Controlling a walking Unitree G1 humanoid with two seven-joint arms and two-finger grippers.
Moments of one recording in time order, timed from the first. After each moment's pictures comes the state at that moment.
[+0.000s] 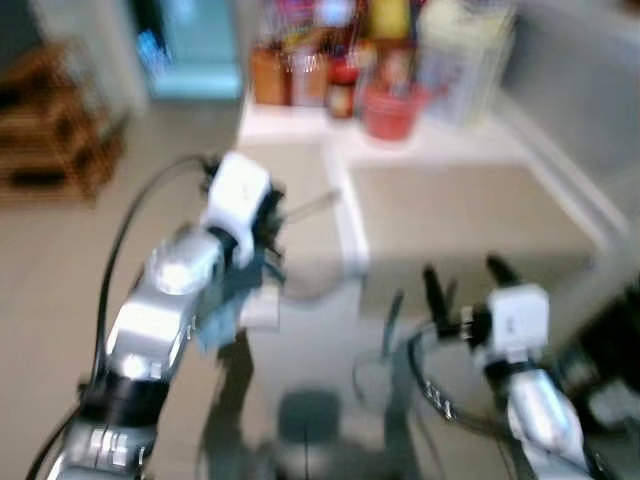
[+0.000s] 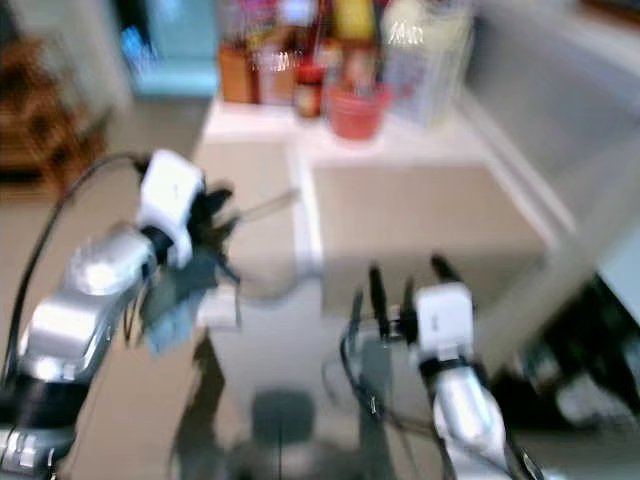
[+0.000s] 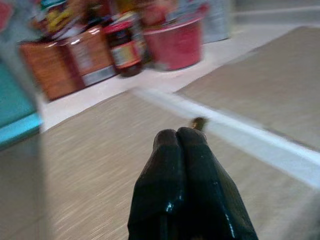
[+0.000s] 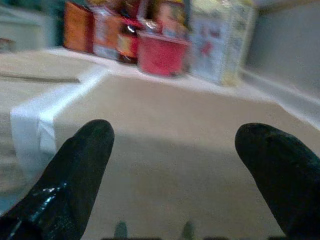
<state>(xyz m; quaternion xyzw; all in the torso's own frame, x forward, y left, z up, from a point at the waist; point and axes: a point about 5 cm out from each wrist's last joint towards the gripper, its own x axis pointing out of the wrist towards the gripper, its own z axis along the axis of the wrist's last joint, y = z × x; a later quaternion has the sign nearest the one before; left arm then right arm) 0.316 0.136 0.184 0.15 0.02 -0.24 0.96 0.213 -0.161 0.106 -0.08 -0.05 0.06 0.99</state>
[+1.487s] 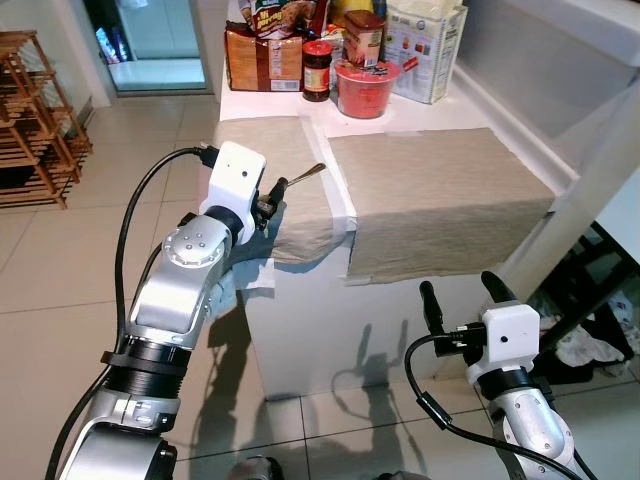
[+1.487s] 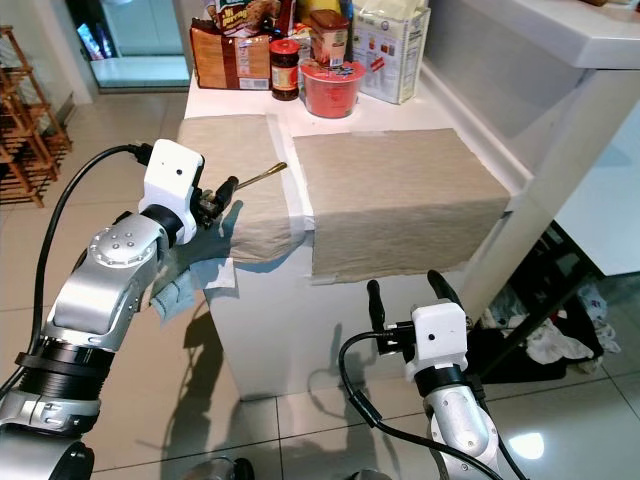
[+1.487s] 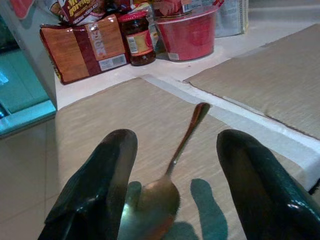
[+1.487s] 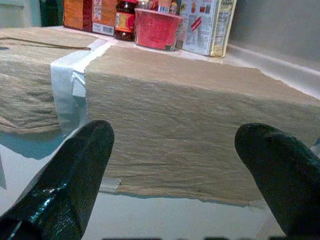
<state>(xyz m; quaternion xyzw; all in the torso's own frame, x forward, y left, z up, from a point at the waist) 0.343 0.138 0.182 0.13 0.01 -0.15 0.98 0.209 -0.163 0.091 -0.08 -0.04 0.06 0.99</state>
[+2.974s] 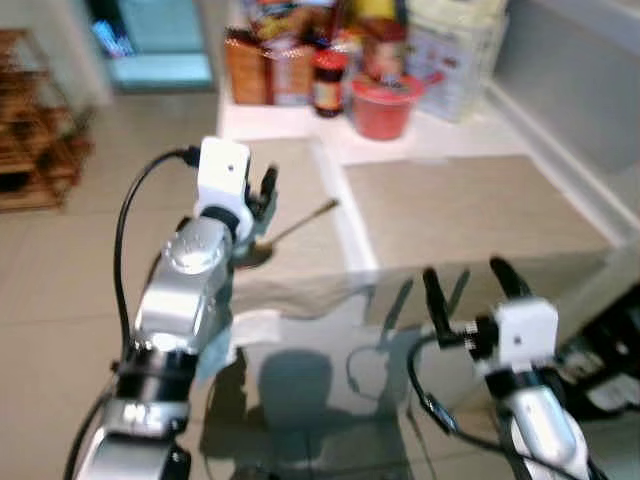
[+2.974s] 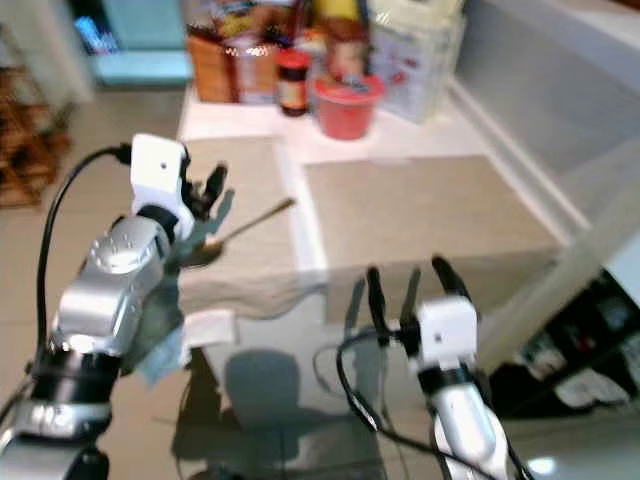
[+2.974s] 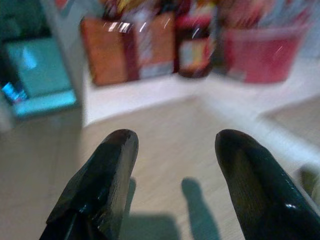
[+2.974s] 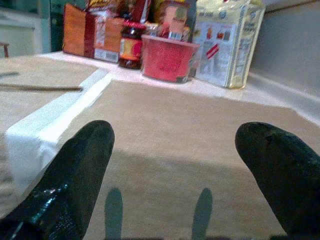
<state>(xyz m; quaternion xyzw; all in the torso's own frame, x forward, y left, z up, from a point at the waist) 0.344 0.143 0.182 0.08 0.01 -0.10 0.99 0.200 -0.162 0.113 -0.09 -0.08 0.07 0.99</state>
